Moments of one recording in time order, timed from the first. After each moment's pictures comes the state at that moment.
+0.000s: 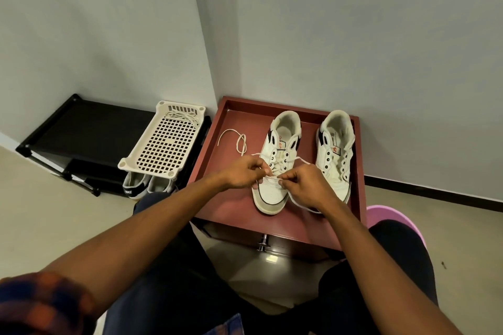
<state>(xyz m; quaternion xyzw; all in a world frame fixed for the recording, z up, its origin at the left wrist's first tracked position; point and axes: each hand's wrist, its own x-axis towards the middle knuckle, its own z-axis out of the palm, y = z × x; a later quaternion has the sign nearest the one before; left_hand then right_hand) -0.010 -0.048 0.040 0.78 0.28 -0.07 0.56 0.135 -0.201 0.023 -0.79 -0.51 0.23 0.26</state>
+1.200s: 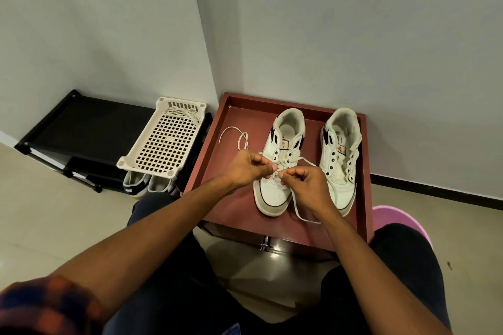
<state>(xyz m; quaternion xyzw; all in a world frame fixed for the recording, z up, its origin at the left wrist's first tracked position) -0.001 -0.049 0.027 0.70 0.34 0.06 0.63 0.121 -0.197 0.000 -0.72 -0.32 0.31 0.53</state>
